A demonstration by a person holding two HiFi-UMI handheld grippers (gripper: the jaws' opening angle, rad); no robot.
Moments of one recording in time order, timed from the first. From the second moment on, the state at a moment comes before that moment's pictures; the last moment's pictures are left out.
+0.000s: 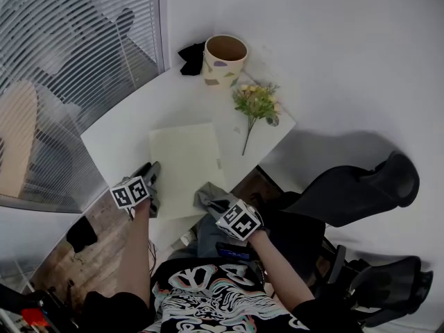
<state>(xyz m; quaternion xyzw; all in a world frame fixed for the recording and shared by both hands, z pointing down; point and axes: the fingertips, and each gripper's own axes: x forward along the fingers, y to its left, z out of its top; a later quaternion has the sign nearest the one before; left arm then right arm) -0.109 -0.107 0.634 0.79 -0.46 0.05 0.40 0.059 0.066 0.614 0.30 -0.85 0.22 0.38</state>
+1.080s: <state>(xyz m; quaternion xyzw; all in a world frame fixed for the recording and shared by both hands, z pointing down) -0.106 -0.106 0.632 0.79 -0.46 0.04 0.40 0.015 0.065 0.614 0.25 -0.86 0.21 0.38</state>
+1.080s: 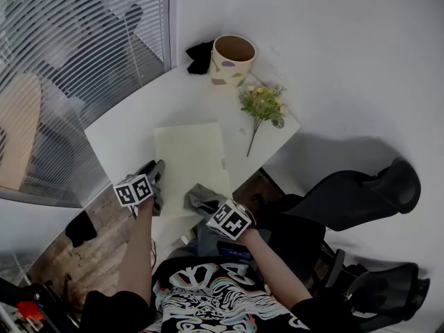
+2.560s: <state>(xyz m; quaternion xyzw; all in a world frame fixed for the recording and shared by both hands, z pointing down) -0.106 -0.104 0.638 0.79 -0.45 0.04 0.41 -0.047 0.063 0.623 0.15 -0.87 0.20 0.42</state>
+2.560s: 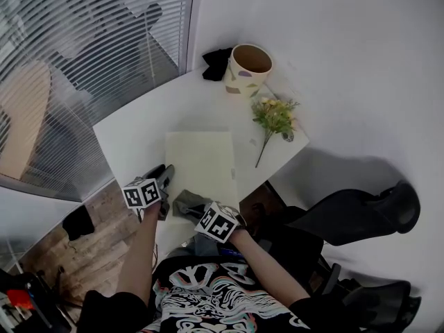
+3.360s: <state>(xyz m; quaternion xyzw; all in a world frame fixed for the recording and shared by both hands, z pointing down) -0.104 -0.103 0.636 0.80 -0.45 0.04 0.41 -0.055 0.056 0.622 0.13 -0.88 0.19 0.42</state>
